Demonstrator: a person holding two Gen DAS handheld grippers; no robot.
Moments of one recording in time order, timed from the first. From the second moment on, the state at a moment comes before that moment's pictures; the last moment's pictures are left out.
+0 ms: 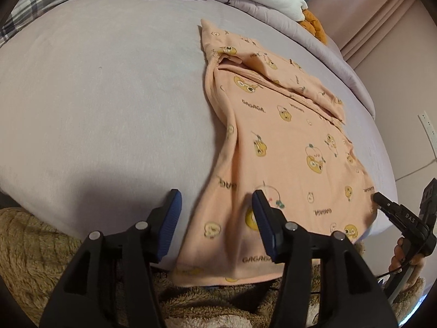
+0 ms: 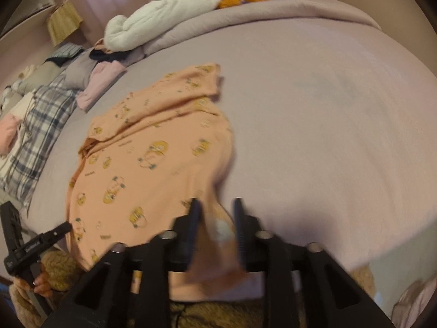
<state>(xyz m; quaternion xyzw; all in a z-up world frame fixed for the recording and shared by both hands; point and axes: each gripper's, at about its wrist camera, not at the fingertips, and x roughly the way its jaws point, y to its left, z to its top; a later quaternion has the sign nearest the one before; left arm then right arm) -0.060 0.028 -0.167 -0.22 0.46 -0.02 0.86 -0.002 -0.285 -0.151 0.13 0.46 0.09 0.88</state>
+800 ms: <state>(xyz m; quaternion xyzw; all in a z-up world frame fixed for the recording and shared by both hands) -0.069 -0.008 -0.169 -0.20 0.46 -0.06 0.86 -0.034 -0.278 -0.161 0.14 0.45 0.15 0.87</state>
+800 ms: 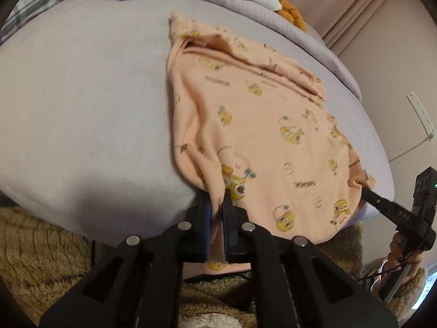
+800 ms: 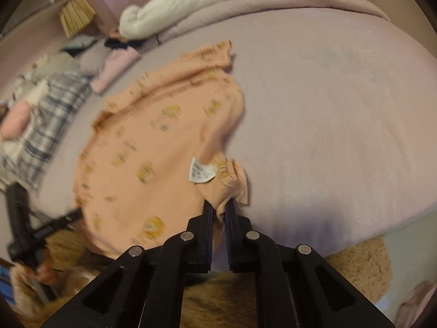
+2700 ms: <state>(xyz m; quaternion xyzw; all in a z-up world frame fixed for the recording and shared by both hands) 0.039 0.044 -0.161 -0.20 0.48 -0.01 0.85 0.109 -0.274 -0.147 0.18 0.49 0.08 0.85</state>
